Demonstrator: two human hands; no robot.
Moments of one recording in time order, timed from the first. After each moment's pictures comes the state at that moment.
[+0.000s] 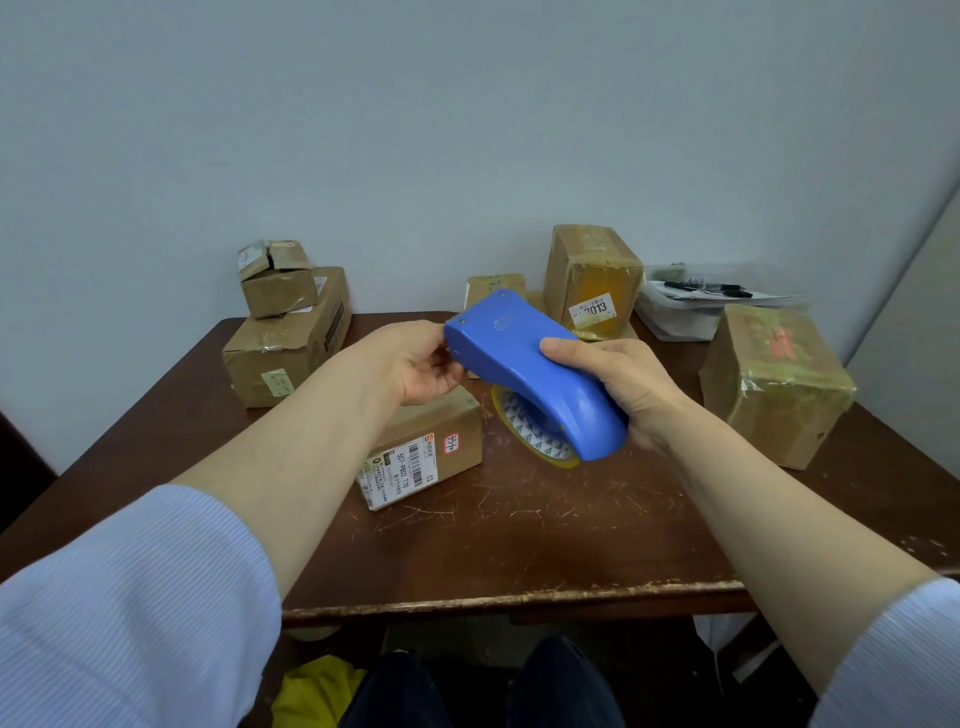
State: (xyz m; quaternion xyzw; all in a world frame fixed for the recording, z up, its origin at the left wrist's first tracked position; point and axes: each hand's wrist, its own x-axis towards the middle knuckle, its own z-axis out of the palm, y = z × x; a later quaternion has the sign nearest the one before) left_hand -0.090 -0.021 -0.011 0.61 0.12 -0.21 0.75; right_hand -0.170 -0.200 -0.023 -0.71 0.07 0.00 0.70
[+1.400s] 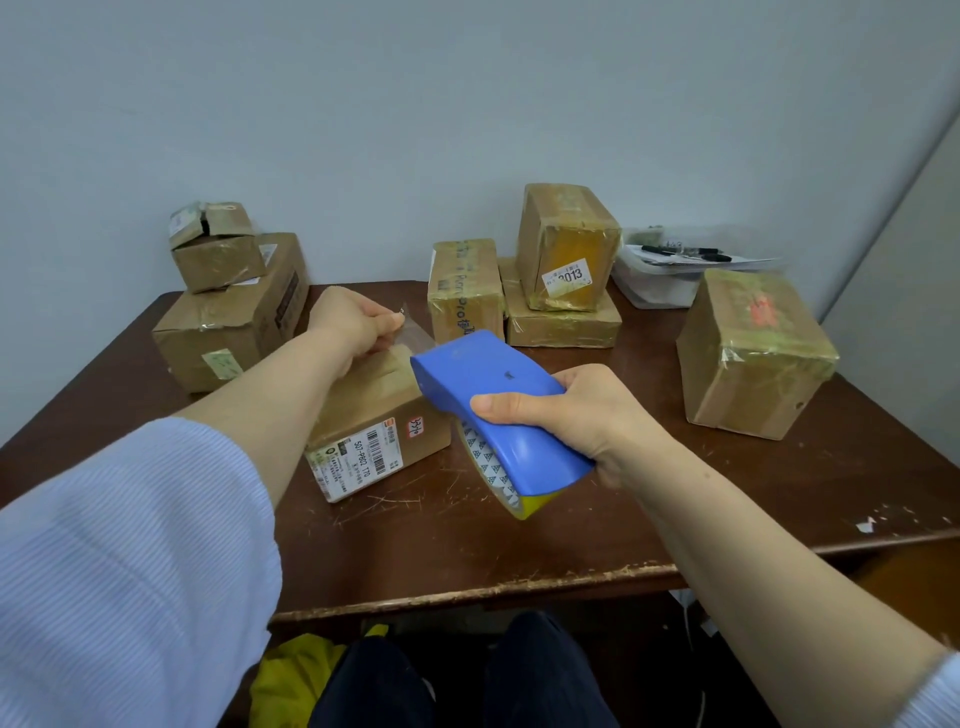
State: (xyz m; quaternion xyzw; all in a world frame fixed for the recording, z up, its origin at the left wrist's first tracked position) left_hand -0.020 -0.001 -0.057 0.85 0.04 -0.01 0.53; right_hand -0.189 -0.183 -0.041 -0.78 0.14 0.06 0.61
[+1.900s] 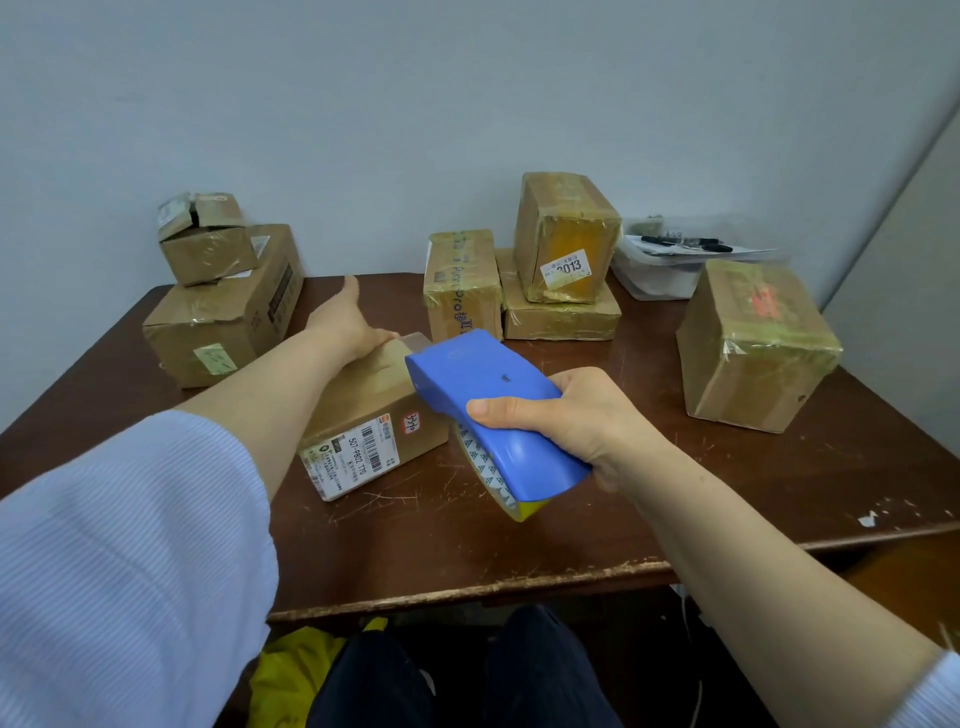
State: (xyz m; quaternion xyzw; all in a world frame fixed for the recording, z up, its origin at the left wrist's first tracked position) left_hand -0.016 0.000 -0.060 0.96 0.02 -0.03 0.29; right_hand -0.188 -0.183 -0.050 -0.78 0.14 0.07 0.61
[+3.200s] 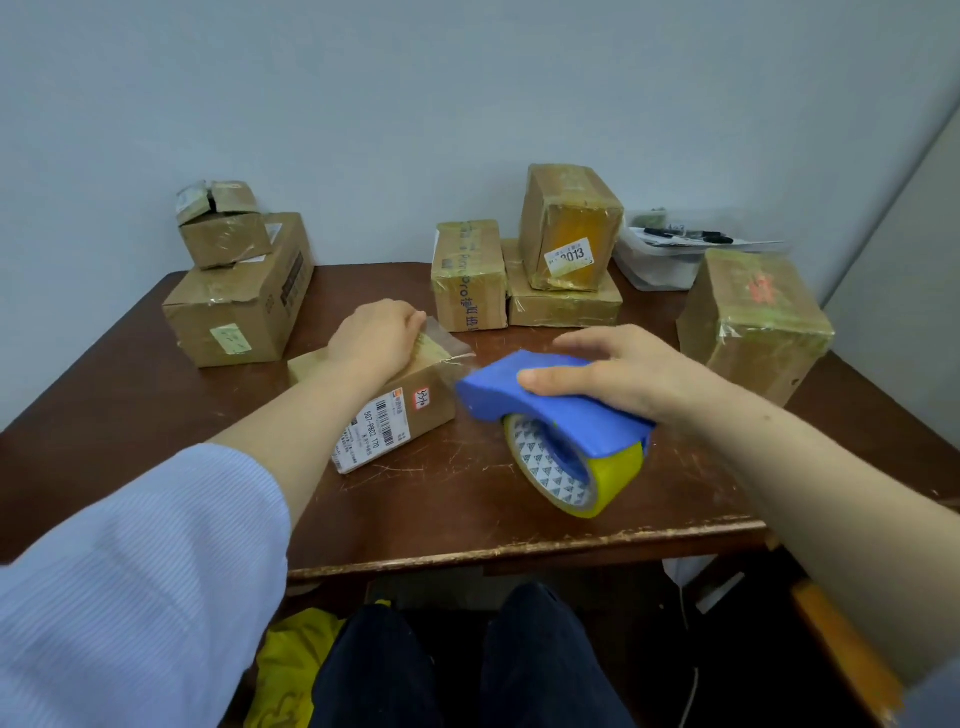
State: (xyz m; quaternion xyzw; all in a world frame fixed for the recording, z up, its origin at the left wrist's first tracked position) left_hand -0.052 -0.012 -0.081 0.98 -0.11 0.09 0.17; right_hand -0.202 -0.212 -0.019 -0.91 0.08 0.08 0.40
